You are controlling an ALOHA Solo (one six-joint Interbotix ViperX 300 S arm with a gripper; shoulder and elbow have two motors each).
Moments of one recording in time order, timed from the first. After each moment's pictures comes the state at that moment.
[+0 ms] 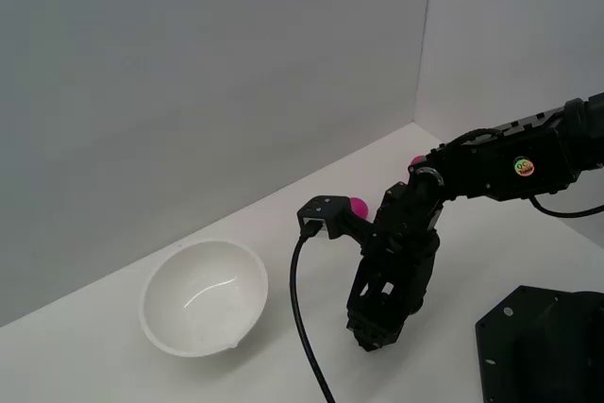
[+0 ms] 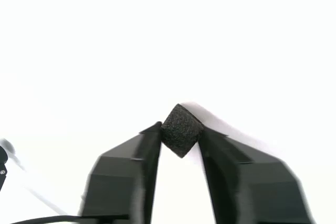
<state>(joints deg) -27.9 106.6 106.0 148.2 148.3 -22.9 44.1 11.1</state>
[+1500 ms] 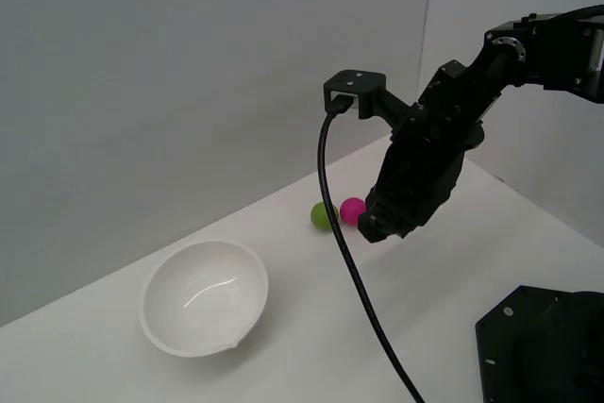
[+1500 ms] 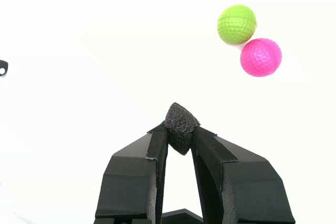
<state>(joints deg) -15.9 122.3 121.9 138.6 138.8 -11.1 55.5 11.2</state>
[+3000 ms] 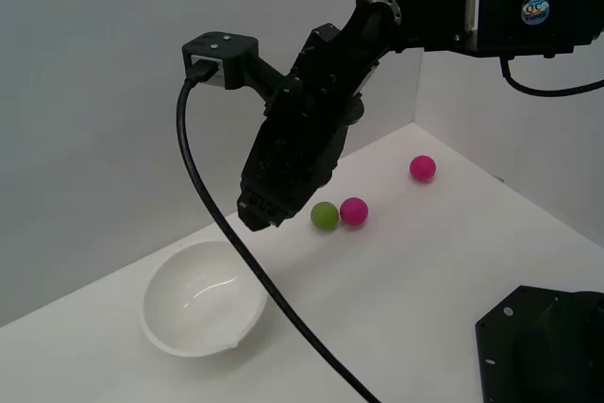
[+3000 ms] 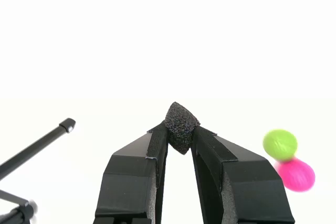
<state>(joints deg) -30.7 108.5 107.8 122.4 122.7 -13.3 47.9 9.3</state>
